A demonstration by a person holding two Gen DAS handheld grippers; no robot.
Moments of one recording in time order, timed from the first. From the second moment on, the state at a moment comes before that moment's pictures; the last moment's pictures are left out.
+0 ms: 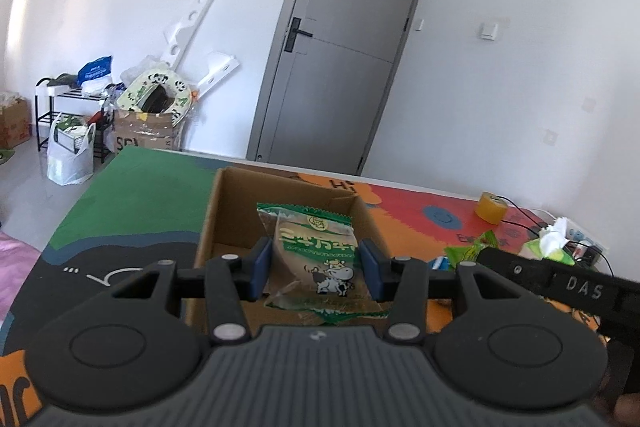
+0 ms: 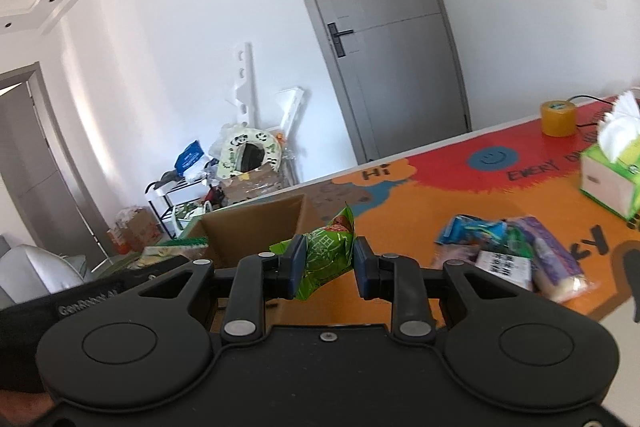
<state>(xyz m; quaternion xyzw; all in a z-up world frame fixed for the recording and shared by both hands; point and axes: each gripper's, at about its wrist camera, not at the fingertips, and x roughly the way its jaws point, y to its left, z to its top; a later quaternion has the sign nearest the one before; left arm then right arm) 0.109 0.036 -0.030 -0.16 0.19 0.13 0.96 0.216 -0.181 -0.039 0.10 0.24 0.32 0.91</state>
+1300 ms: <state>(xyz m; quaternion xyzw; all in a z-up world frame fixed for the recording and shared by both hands) 0.109 0.074 -0.034 -0.16 0.23 0.17 0.95 0.206 -0.123 -0.042 0.07 0.26 0.35 0.90</state>
